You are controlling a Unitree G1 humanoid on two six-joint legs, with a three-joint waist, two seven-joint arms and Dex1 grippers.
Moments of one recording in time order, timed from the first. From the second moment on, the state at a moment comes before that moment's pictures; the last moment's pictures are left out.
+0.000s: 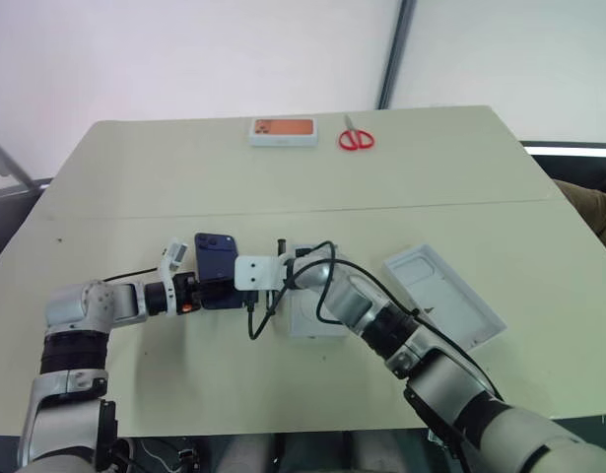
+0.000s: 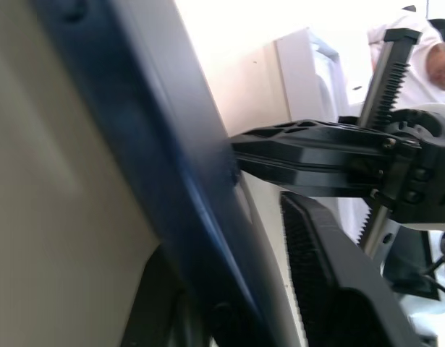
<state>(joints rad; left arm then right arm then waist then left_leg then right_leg) -0.47 0.58 0.21 0.33 -0.66 1.28 -0.94 -0.79 -0.07 0.61 0.42 -0.41 0.21 0.78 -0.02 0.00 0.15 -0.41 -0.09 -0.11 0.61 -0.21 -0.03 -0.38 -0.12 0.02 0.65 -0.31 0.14</state>
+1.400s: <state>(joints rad) -0.39 0.44 0.46 0.16 -0.91 1.31 -0.71 -0.44 -0.55 0.33 -0.31 0.13 0.52 1.16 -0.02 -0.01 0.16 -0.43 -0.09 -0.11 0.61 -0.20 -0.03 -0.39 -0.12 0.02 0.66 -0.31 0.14</state>
